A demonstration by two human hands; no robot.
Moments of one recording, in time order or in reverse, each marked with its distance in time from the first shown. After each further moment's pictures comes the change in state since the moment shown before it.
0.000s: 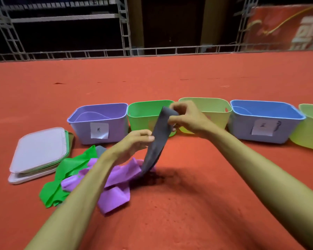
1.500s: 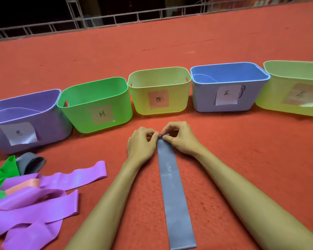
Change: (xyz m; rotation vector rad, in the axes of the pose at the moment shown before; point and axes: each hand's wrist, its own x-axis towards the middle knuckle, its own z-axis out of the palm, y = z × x) left_hand 0.138 -0.097 0.160 0.803 0.424 0.012; right_hand -0.081 0.222 -0.074 -0.278 0.319 0.178
